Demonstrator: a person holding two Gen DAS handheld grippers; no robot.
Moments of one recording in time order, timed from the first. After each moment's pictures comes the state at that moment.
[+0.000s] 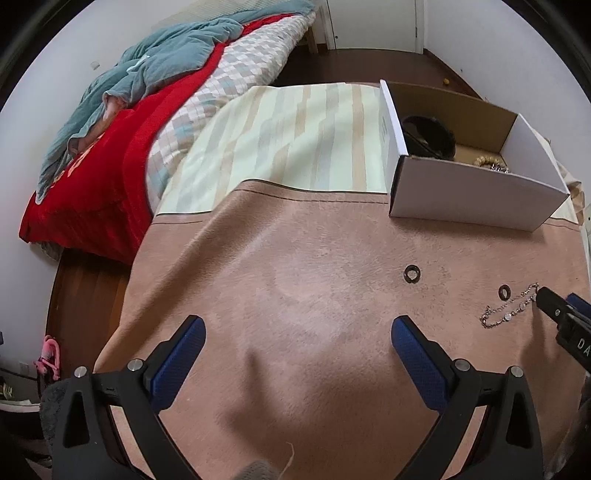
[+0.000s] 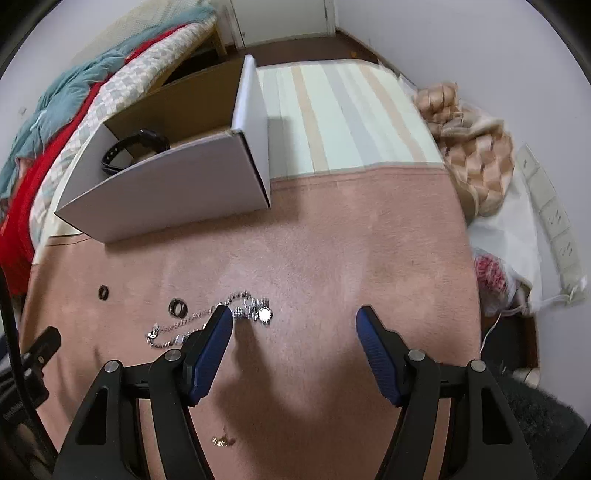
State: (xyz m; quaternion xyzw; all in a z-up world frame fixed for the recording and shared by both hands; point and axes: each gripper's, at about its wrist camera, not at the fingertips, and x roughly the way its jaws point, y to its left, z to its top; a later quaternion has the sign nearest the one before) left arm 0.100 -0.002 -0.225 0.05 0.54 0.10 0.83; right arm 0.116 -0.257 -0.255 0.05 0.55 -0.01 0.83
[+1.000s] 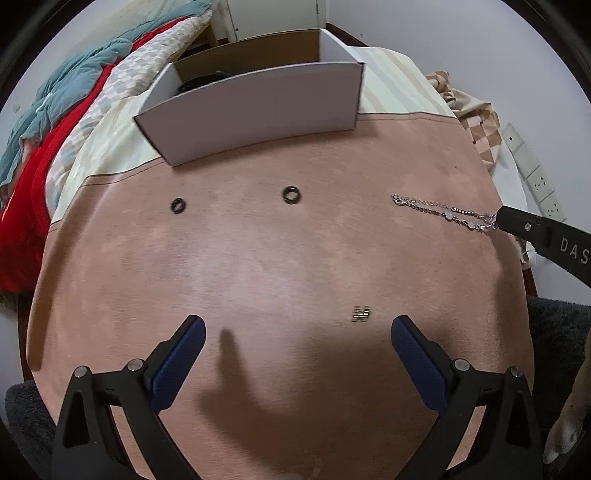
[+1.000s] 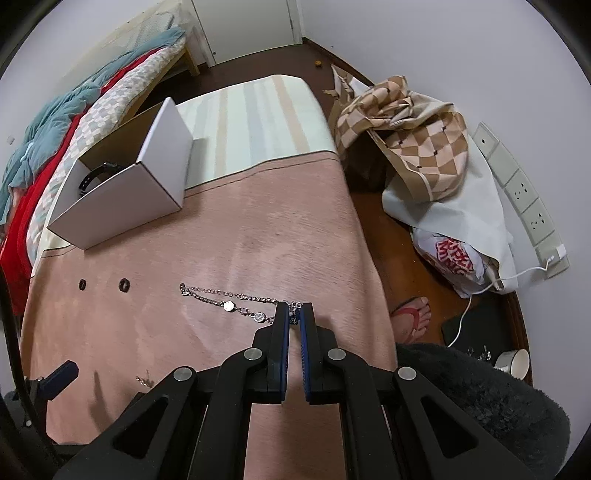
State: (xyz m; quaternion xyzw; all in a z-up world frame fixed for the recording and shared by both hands) left arm 0.047 -0.144 -0.248 0.08 0.57 -0.06 0.81; right arm 0.063 -0.351 -0.236 0.11 0.55 -0.06 0.83
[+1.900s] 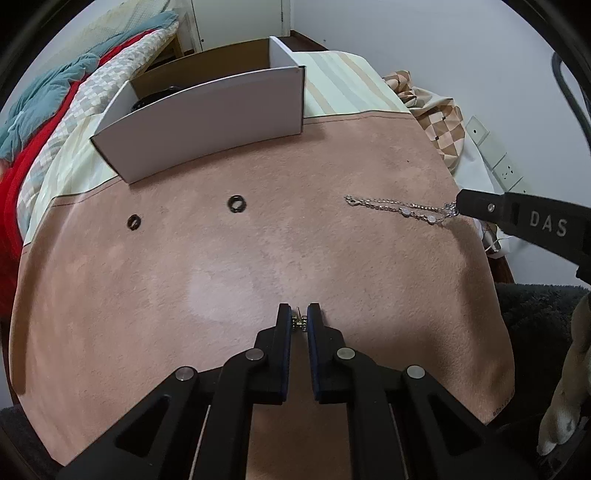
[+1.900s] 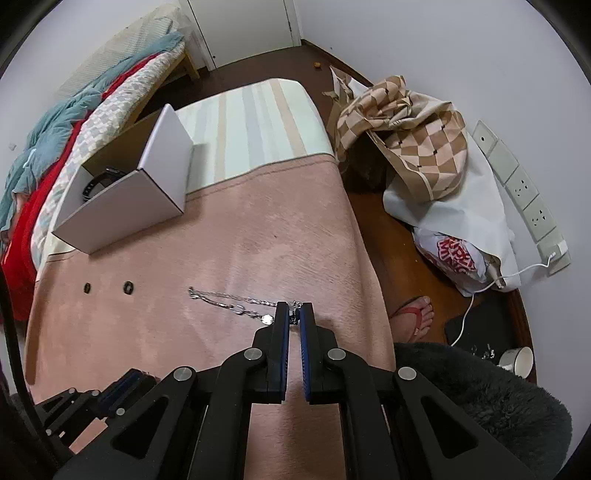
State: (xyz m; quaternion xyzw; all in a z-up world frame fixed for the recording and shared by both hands) left arm 0.047 -0.149 -0.245 0.07 0.56 -0.13 0.82; right arm 0.062 -0.348 -0.226 0.12 0.54 -0.05 0.83
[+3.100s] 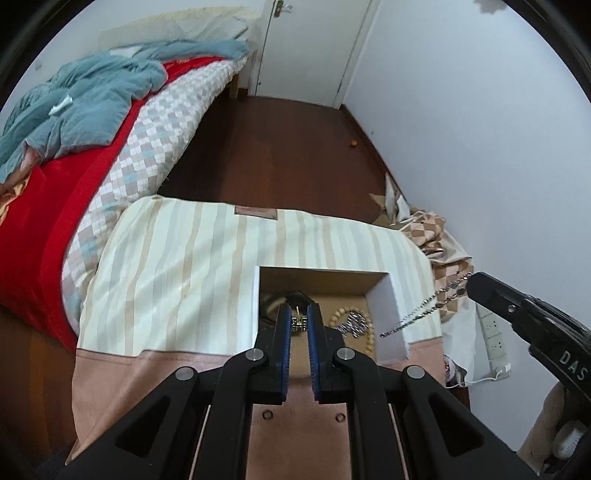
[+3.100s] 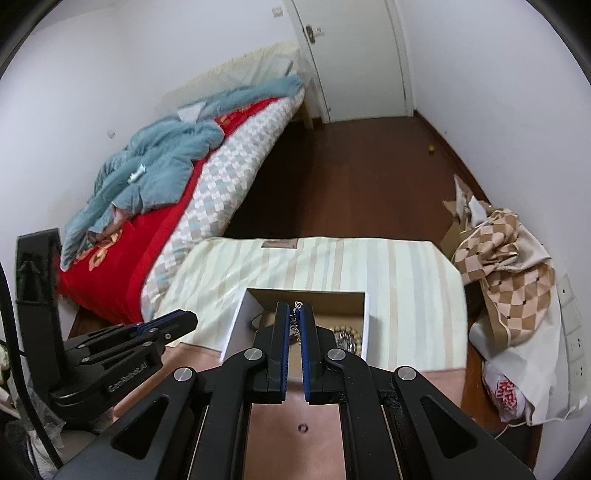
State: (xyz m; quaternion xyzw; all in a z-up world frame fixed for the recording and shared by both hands) left arm 0.207 -0.021 -0.100 -0.09 0.48 -0.09 0.87; right arm 0.211 -0.233 -0.063 0.08 0.45 0.13 0.88
